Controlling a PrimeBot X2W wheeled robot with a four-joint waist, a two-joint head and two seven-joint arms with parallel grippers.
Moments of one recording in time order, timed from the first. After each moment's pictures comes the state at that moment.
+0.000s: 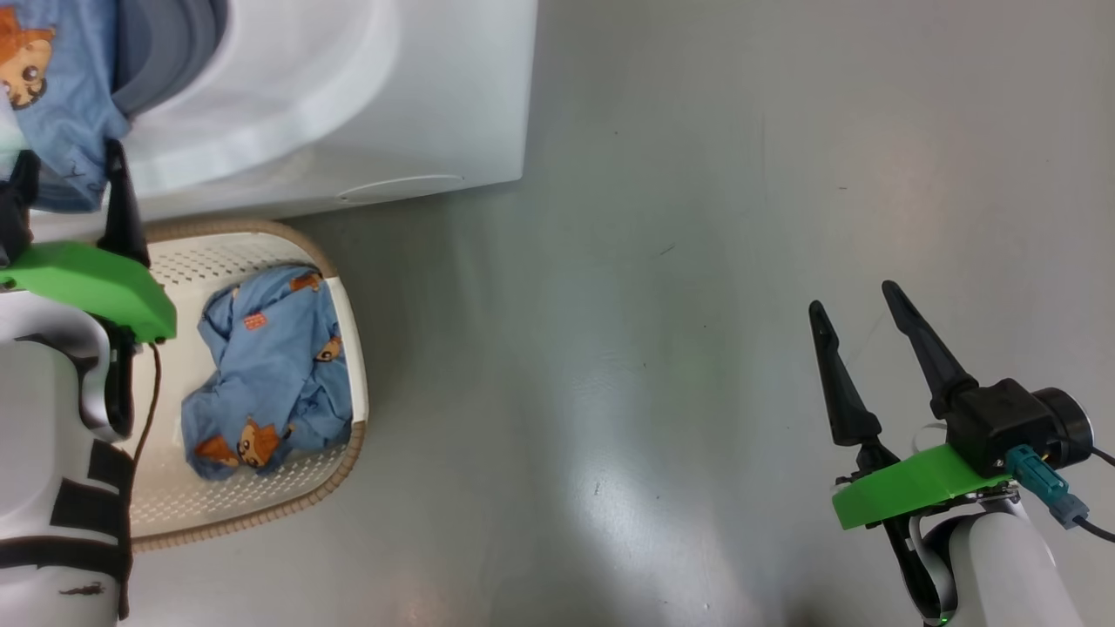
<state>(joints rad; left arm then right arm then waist) -0.78 0.21 0.00 0.70 -0.17 0.00 -0.19 -0.23 -0.06 -0.01 0.08 0.03 0.13 -0.22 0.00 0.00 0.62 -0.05</state>
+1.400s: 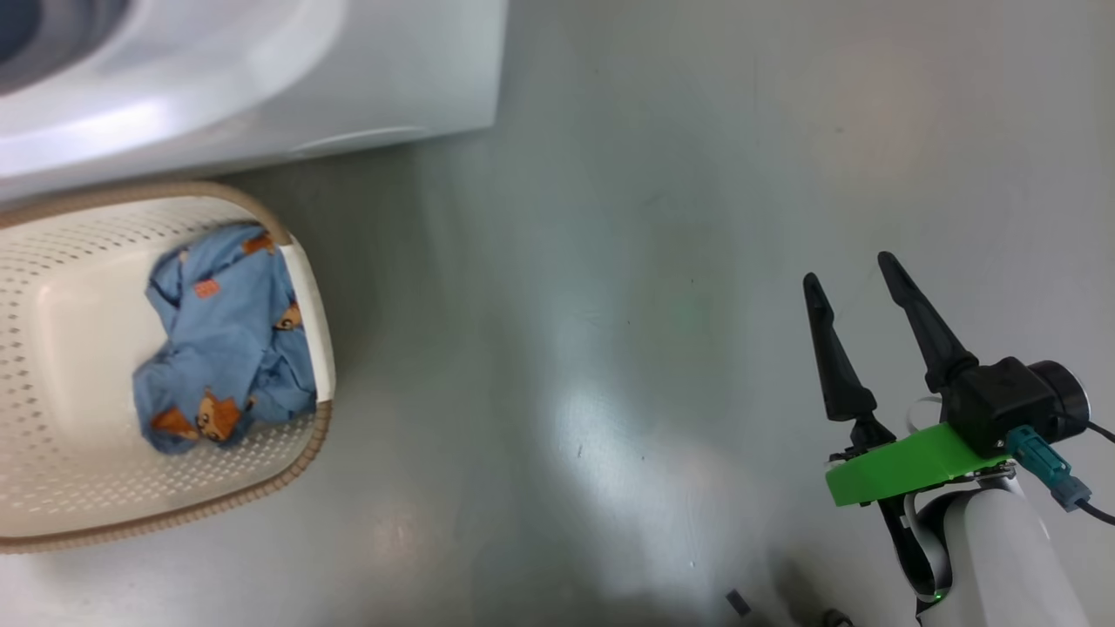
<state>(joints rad) -1.23 0.45 -0.02 0.62 -0.25 -0.12 0.02 -0.27 -0.05 0.00 0.08 0.04 0.13 -0.24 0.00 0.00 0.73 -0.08</state>
